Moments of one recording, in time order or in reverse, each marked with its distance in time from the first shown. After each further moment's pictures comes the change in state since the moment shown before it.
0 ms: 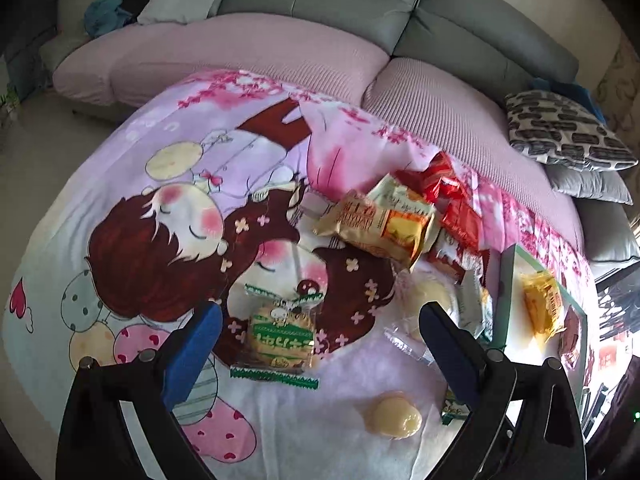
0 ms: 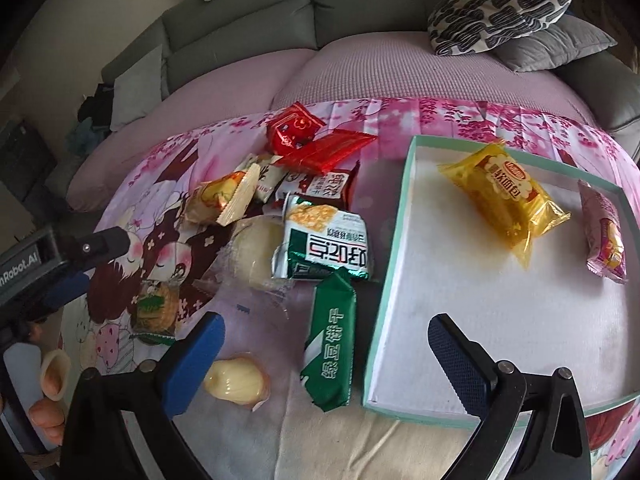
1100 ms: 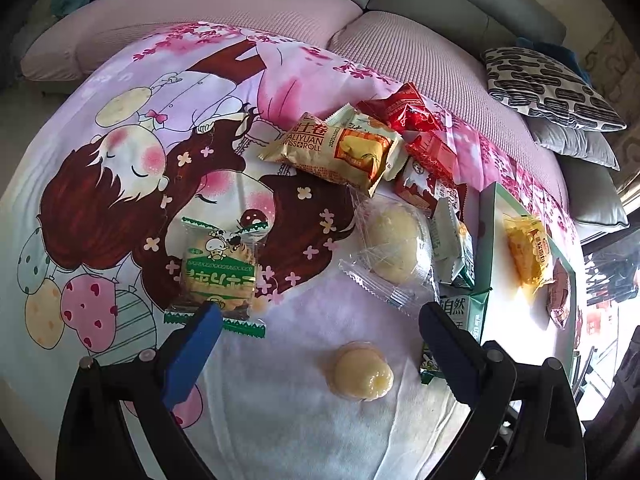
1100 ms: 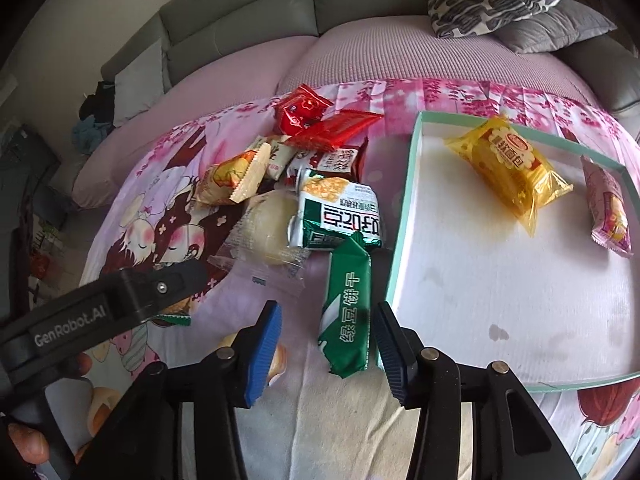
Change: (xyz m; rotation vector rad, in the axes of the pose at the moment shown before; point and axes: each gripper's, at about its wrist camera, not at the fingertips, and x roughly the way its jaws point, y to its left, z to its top) left arm 0.021 -0.025 -0.029 0.037 0.142 -0.088; right arm -0.005 0.003 -0.011 0.034 0.049 0.030
